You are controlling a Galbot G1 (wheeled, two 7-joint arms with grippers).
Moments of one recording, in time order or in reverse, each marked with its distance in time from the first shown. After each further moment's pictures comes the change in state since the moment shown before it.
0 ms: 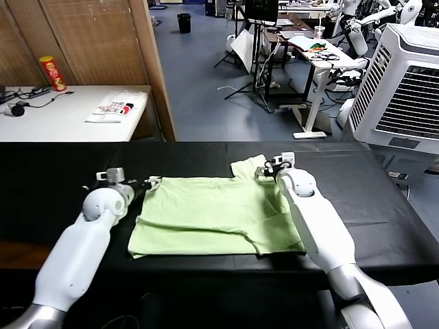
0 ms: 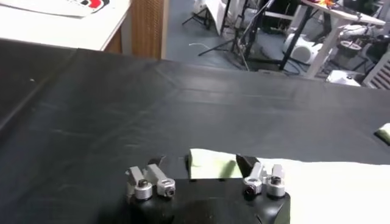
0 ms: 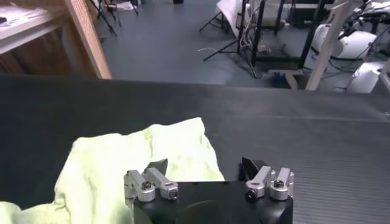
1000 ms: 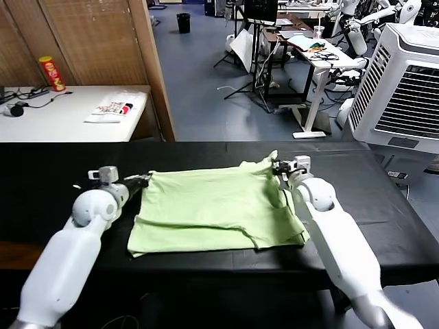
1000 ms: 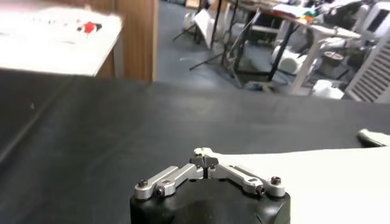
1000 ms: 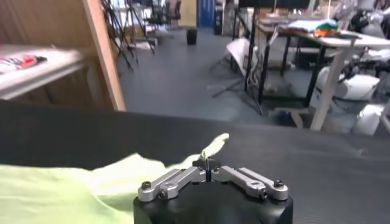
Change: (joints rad) left arm 0.170 0.082 -0.094 -0.295 -0.003 -0.012 -0.005; right arm -0.312 -0.212 0.095 0.520 0.048 0.039 -0.060
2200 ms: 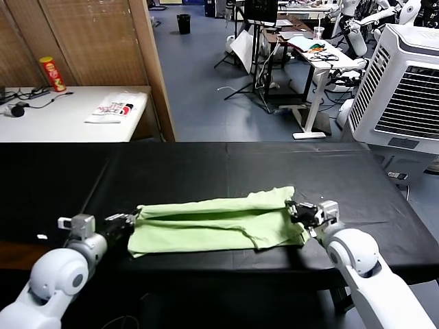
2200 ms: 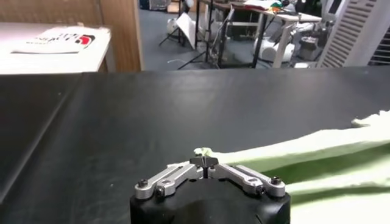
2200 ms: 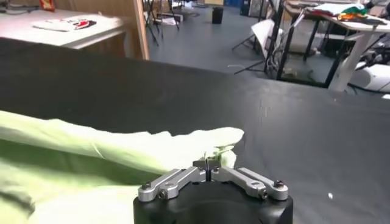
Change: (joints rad) left arm 0.508 0.088 -0.223 -0.409 0.031 -0.008 -0.020; right arm -0.370 -0.136 0.091 0.317 0.046 -0.085 -0.013
